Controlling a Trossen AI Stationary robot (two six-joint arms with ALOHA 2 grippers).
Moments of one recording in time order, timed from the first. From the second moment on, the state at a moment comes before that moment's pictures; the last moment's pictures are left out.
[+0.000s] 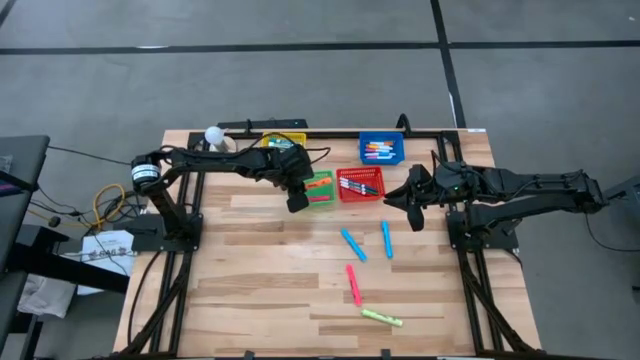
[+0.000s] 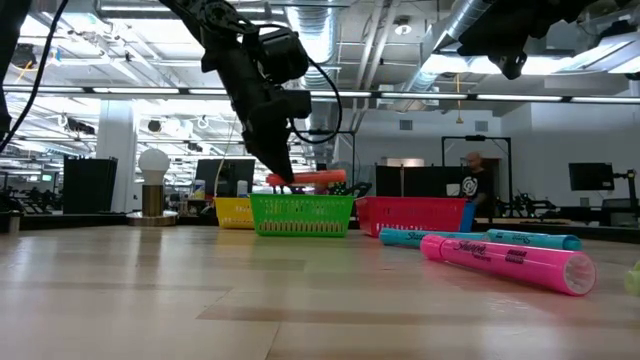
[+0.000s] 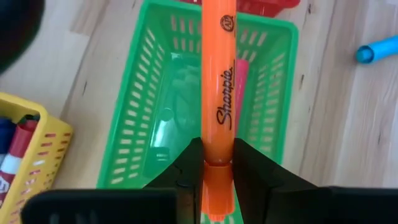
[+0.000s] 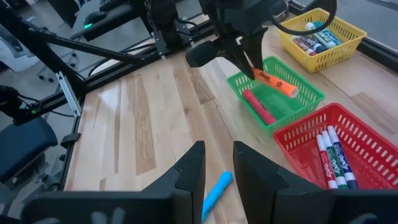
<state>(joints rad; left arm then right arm) 0.28 1.72 1.16 -0.50 0.01 0.08 -0.01 0.78 0.73 -0.42 0.03 0.35</state>
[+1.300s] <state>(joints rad) 0.31 1.78 1.16 -0.46 0.05 0.12 -0.01 0.78 0.73 -0.41 0.03 0.45</state>
